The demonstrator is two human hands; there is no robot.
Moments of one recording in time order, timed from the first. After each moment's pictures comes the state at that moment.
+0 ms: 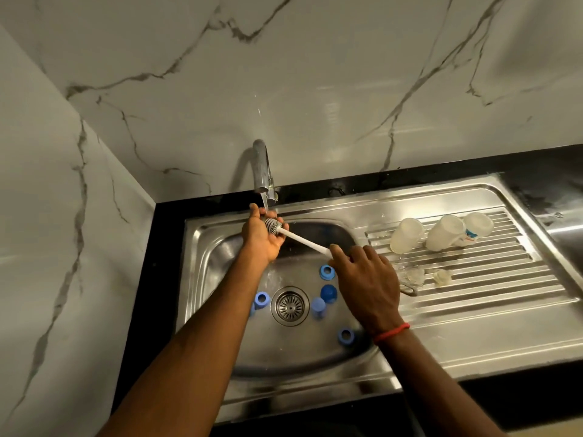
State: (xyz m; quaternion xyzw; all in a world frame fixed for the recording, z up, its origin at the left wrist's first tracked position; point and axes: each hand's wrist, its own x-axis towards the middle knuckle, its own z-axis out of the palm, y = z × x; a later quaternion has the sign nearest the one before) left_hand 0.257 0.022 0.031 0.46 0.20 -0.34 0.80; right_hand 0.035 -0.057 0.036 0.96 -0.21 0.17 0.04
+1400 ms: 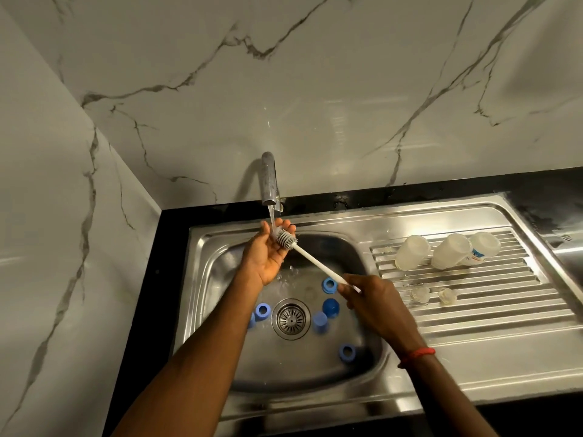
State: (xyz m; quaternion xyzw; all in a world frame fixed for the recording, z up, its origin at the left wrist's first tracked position) left_hand 0.260 0.039 0.003 0.37 0.13 -0.41 0.82; right_hand 0.029 -0.067 0.054 0.89 -0.29 0.05 -0.35
